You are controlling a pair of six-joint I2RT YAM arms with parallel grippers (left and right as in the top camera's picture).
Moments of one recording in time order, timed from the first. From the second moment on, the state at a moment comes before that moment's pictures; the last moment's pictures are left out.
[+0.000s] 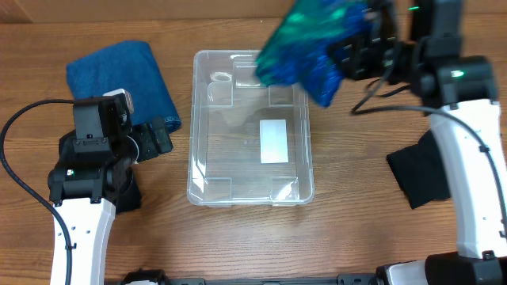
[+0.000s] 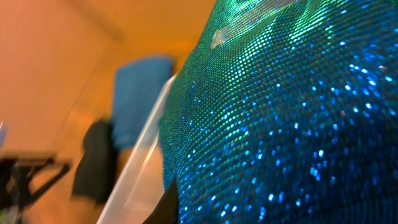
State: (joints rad) left arm 0.05 1.15 1.10 -0.87 0.04 -0.26; right arm 0.15 1.59 1.76 -0.90 -0.58 0.13
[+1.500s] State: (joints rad) left arm 0.05 1.15 1.10 -0.87 0.04 -0.26; right arm -0.16 1.34 1.78 -1.23 0.26 0.42
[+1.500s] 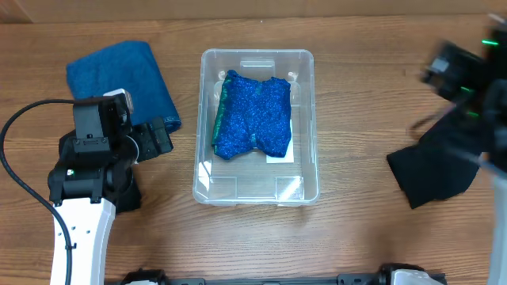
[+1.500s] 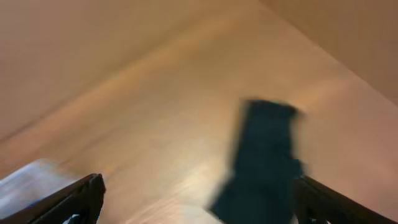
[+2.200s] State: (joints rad) left arm 0.05 1.15 1.10 -0.86 0.04 -0.26; right arm -0.80 1.76 1.05 -0.71 -0.28 0.33
